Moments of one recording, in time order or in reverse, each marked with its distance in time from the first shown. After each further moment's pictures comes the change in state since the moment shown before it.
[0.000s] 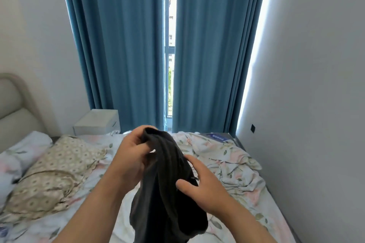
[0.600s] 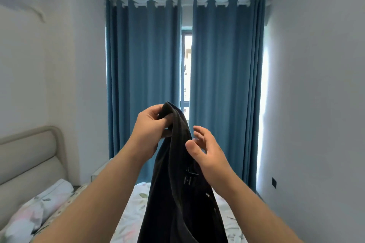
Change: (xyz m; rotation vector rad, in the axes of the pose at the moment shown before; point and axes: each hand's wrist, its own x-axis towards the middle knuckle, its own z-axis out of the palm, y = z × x) left_hand 0.030 0.157 0.045 0.278 0.065 0.331; right_hand -0.005 -0.184 -0.047 0.193 0.178 -0.358
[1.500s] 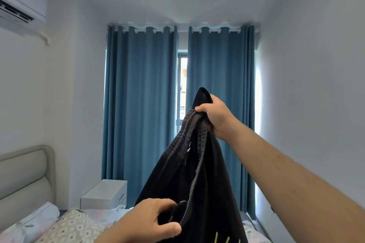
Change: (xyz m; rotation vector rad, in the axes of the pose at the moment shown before) left_hand -0.089 -0.050 0.011 0.950 -0.641 -0.013; right_hand 0.110 -0.087 -0.099 0.259 0.084 0.058
